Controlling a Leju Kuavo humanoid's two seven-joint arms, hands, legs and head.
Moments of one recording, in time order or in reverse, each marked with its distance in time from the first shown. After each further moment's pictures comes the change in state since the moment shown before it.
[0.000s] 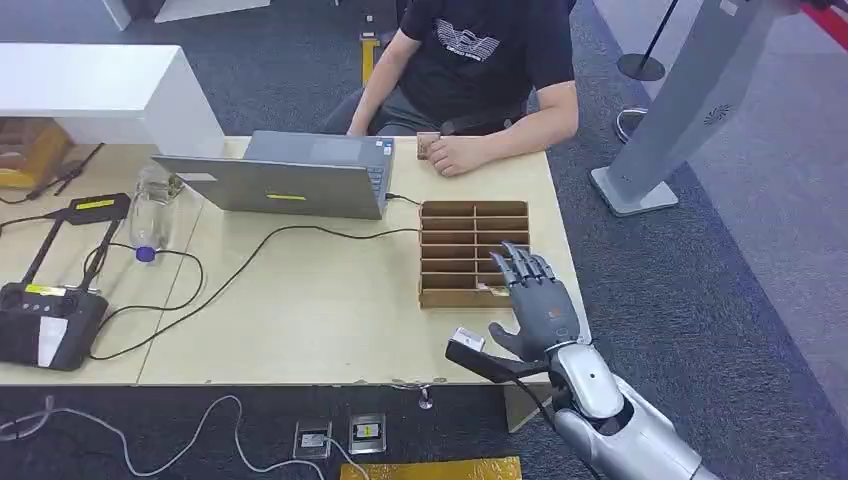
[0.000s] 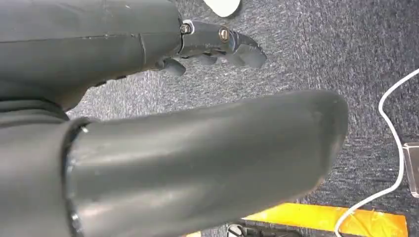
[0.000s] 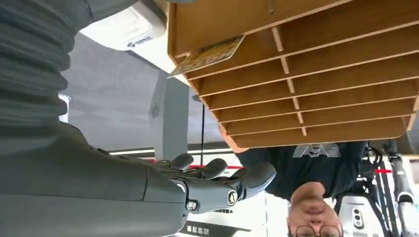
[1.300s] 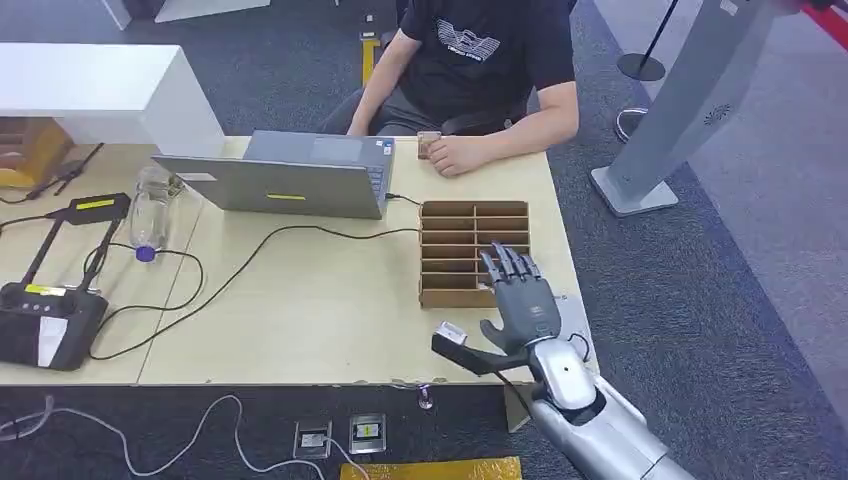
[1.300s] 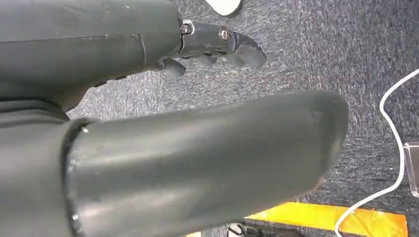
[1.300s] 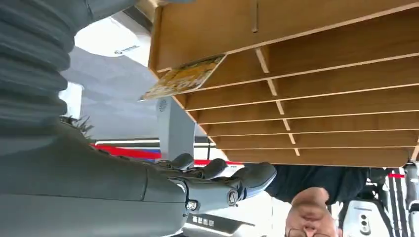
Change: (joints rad) left arm 0.000 -0.002 0.000 0.000 0.006 0.000 0.000; right arm -0.030 0.131 -0.050 0.186 0.122 -0.021 -0.010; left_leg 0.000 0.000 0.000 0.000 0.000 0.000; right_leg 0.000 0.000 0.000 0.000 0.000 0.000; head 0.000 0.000
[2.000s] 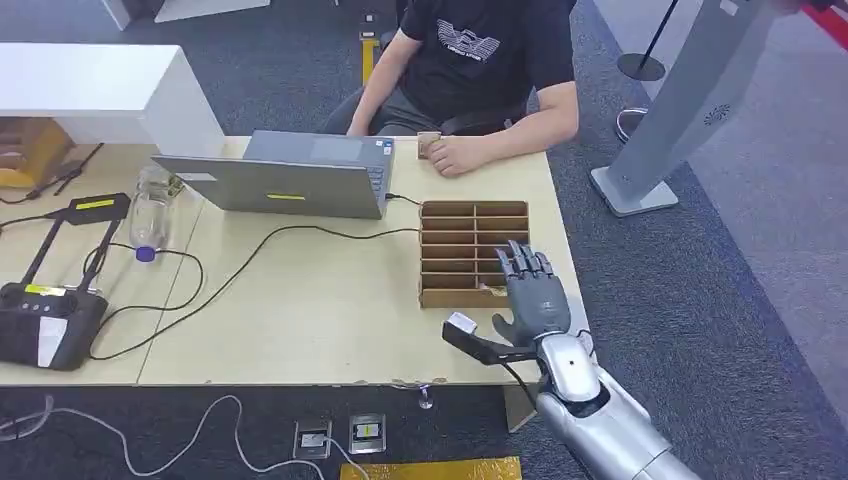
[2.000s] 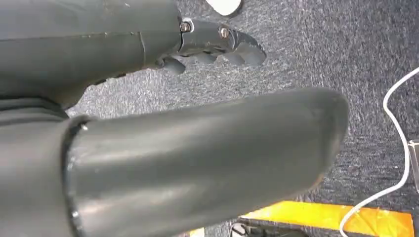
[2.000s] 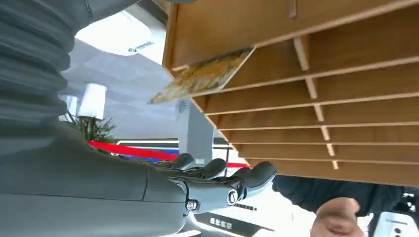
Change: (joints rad) left arm -0.001 0.000 0.000 0.000 -0.016 0.000 0.013; right arm -0.009 0.008 -0.048 0.046 0.019 0.011 0.024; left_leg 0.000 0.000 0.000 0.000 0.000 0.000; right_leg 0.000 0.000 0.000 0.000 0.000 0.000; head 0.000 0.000
